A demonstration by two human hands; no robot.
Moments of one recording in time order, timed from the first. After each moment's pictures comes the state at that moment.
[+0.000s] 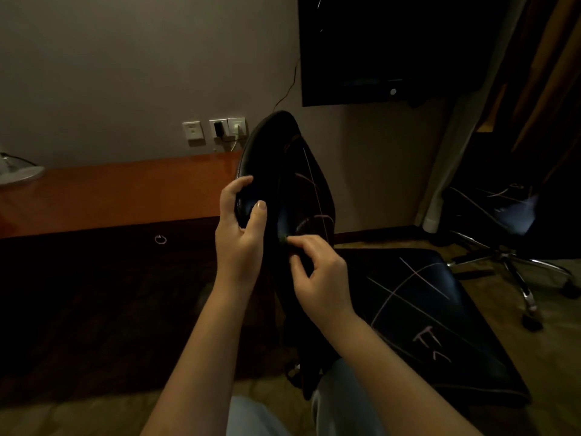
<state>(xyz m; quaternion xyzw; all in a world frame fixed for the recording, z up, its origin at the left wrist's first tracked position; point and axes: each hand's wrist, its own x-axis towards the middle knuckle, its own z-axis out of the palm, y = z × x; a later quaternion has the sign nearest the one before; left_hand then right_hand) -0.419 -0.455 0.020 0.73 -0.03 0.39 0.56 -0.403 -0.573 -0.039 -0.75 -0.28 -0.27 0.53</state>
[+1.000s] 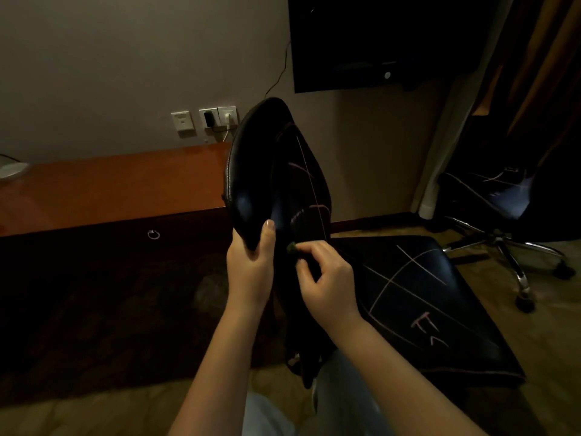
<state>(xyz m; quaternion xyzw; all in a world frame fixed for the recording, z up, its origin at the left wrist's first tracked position) -0.421 -0.463 -0.025 0.76 0.08 0.32 0.57 -0.403 -0.584 -0.064 -0.76 -0.25 -0.24 0.54</state>
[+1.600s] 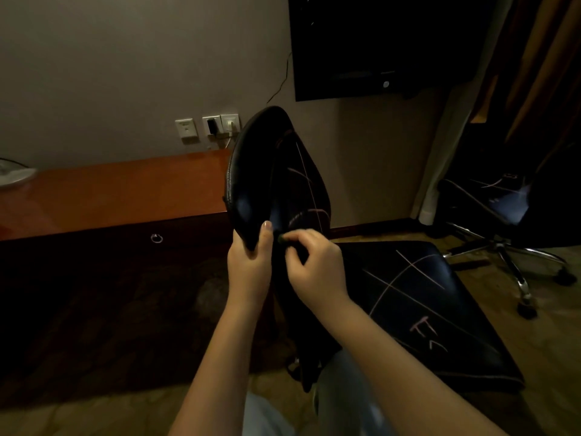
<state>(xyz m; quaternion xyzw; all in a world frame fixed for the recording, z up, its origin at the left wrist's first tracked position) -0.422 -0.466 -0.020 0.74 0.11 0.31 0.58 -0.402 -0.573 -0.031 -0.78 -0.25 -0.25 0.52</state>
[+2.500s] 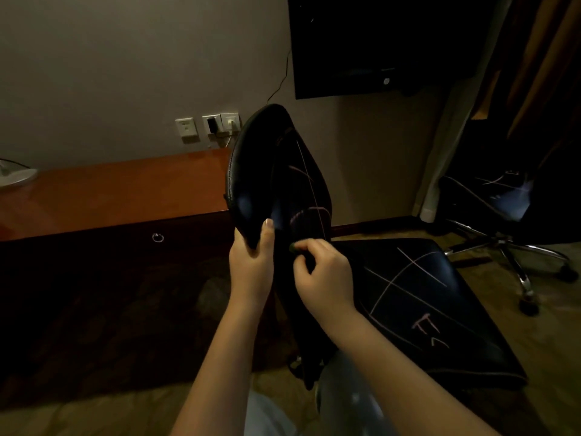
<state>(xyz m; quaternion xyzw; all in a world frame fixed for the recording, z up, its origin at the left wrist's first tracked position) -0.421 -0.467 -0.024 0.75 0.10 0.31 0.58 -0.410 -0.580 -0.047 -0.82 -0.20 -0.23 0.49</state>
